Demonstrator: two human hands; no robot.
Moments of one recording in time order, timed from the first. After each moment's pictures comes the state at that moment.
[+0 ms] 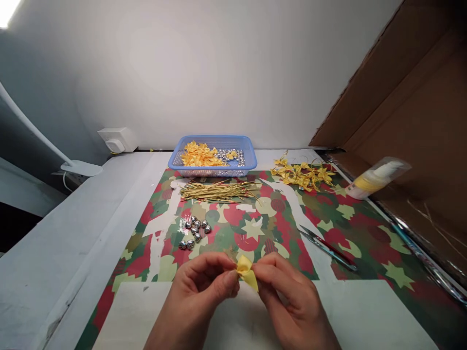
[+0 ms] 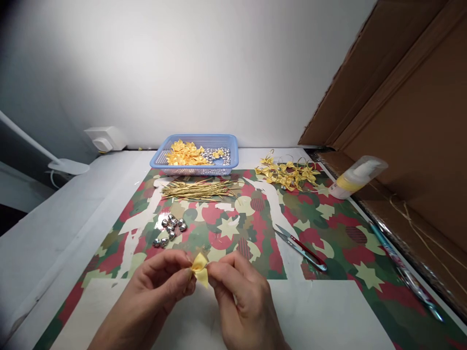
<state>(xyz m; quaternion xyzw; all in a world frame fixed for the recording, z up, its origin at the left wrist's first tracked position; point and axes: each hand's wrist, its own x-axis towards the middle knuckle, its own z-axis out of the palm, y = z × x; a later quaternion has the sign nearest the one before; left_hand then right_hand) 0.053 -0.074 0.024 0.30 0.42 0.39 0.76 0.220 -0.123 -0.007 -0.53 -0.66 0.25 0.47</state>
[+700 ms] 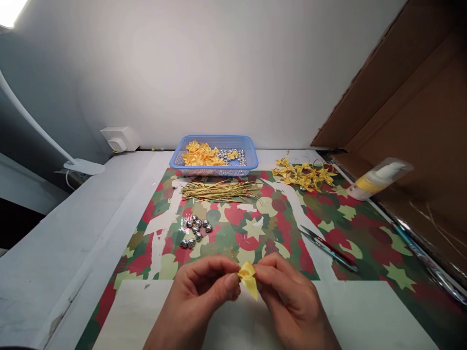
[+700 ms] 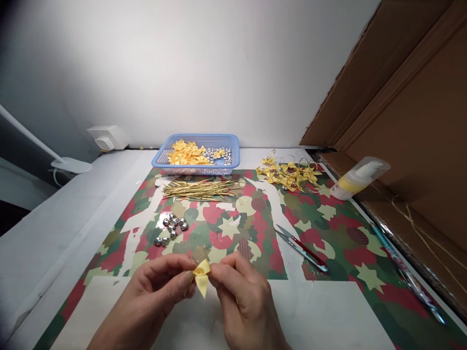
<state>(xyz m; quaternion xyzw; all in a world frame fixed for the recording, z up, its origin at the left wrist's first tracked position) 0.041 -0.072 0.007 0.36 0.40 0.35 0.77 0.225 -0.125 -0.016 -0.52 -0.67 0.27 0.47</state>
